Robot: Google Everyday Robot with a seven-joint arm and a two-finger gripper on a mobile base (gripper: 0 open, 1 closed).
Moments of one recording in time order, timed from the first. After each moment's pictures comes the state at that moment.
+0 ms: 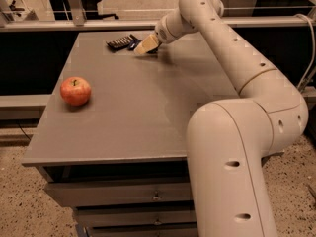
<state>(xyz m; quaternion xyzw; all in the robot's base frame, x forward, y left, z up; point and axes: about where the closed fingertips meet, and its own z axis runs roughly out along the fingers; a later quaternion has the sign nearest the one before) 0.873 0.000 0.852 -0.41 0.80 0.15 0.41</state>
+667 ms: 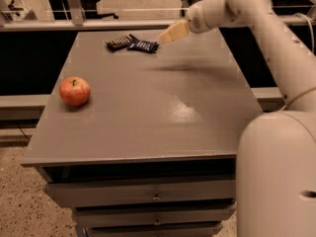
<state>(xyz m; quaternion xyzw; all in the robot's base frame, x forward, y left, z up) 0.830 -0.076 0.922 -0.40 0.75 0.19 0.49</state>
